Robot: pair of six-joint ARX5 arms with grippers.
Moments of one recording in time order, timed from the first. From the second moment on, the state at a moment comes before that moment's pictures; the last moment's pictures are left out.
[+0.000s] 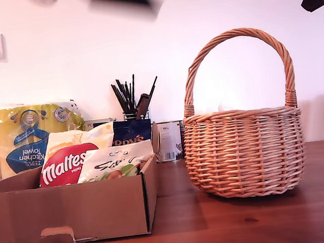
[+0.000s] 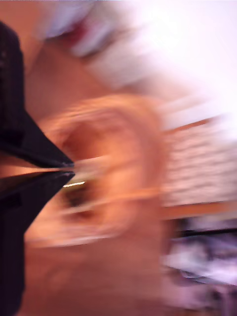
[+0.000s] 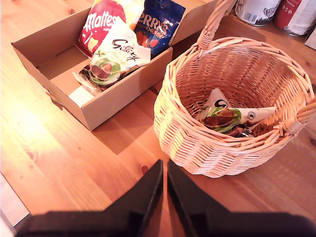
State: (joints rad) left arm -0.65 1.35 1.04 -0.24 0.35 0.42; right arm 0.55 0.67 0.76 -0.70 -0.09 -0.21
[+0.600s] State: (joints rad) left arm -0.50 1.44 0.82 -0.18 0.34 0.62; right arm 0.55 0.67 0.76 -0.70 -0.09 -0.21
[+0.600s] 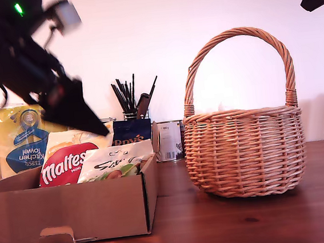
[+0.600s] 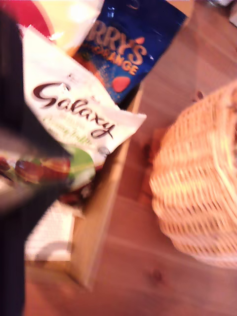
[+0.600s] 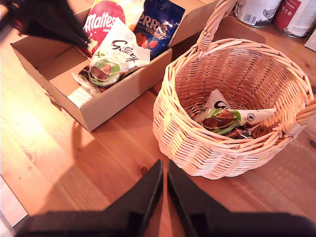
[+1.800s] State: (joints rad) left arm -0.50 1.70 0.85 0.06 0.32 0.75; right arm 0.55 0.67 0.76 -0.70 -0.09 -0.21
